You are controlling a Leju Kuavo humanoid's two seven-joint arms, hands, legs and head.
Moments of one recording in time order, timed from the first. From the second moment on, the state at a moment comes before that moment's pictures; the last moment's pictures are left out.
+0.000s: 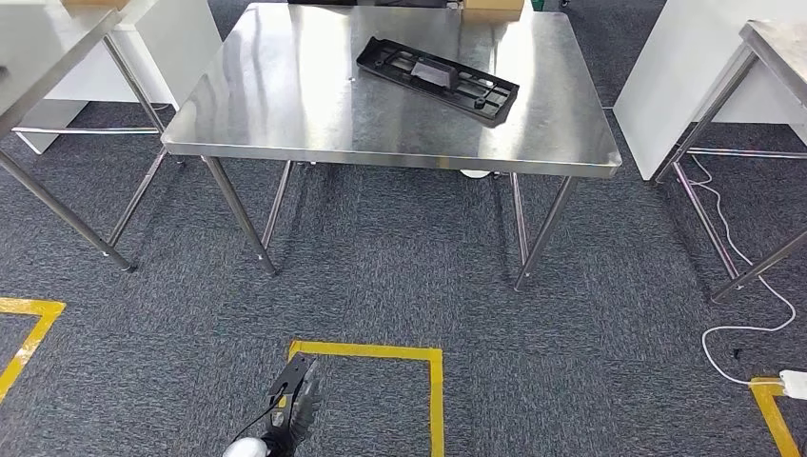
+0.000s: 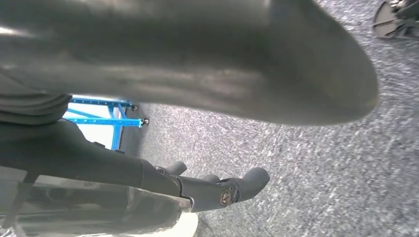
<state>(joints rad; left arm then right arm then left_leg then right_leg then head) -0.13 -0.15 -0.17 -0.68 -0.09 -0.12 0.21 -0.07 0.11 -0.66 -0.20 1.33 0.02 0.32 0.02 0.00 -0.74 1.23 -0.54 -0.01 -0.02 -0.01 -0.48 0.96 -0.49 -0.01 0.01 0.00</state>
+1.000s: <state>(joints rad) -0.15 -0.21 -0.20 -0.65 -0.01 -0.11 0.20 -0.07 0.07 -0.63 -0.20 1.39 -0.03 0.27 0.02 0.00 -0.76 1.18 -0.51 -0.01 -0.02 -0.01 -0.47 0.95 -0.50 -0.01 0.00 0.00</state>
